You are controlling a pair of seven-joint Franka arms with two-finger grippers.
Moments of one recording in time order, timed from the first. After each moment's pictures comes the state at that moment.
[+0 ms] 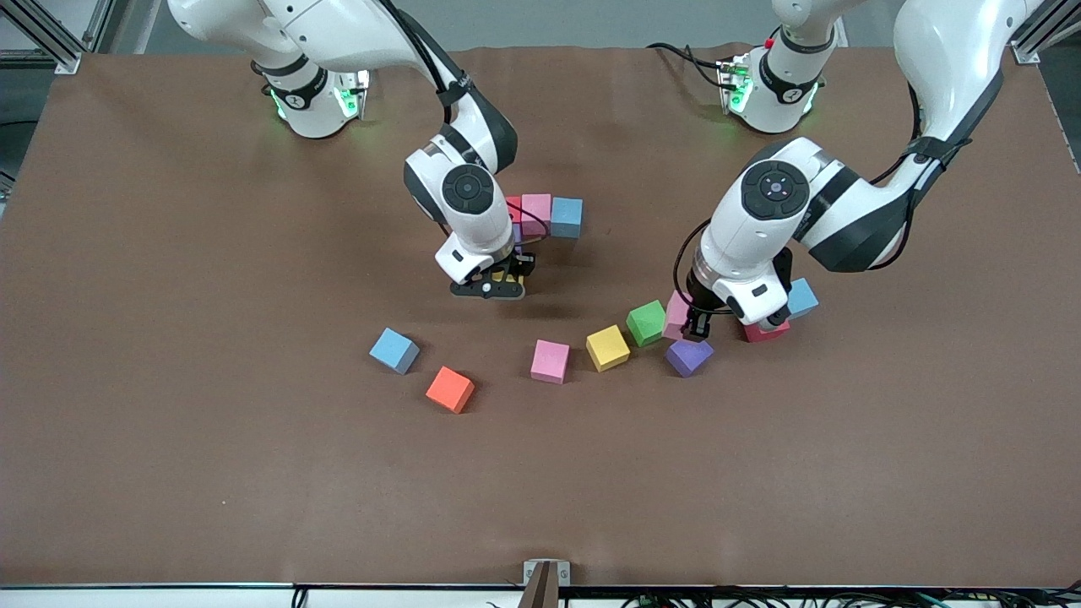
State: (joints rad) left arm 0.49 0.56 -1.10 -1.85 0.60 2.12 -2.14; right arm 0.73 0.52 0.03 -1.87 0.08 2.38 0.76
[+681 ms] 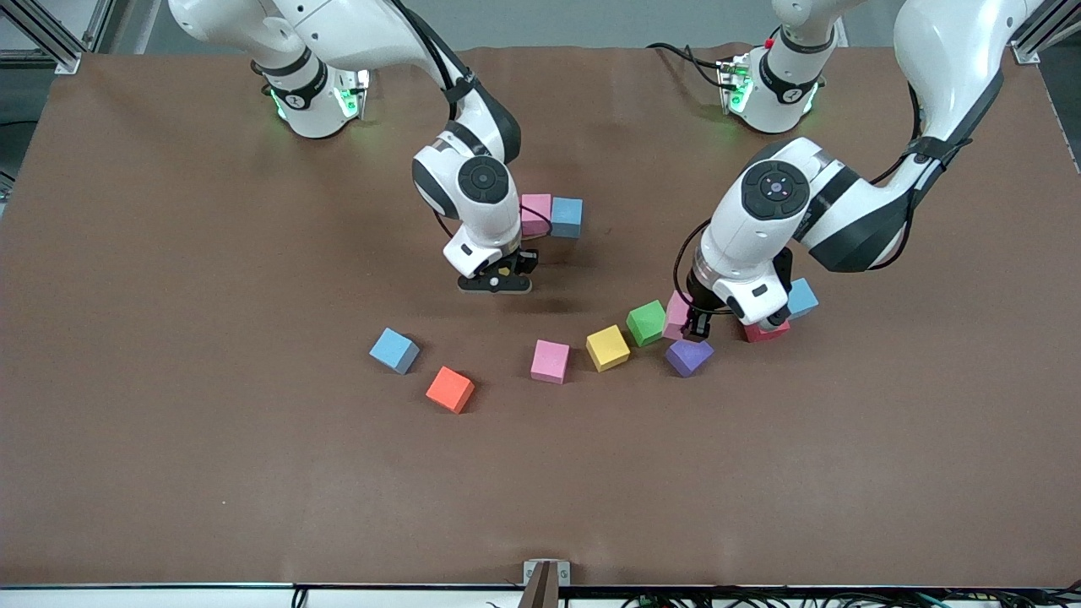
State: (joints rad) left arm 0.49 0.56 -1.10 -1.85 0.60 2.12 -2.14; right arm 0.76 0.52 0.03 -1.88 -0.03 2.38 0.83
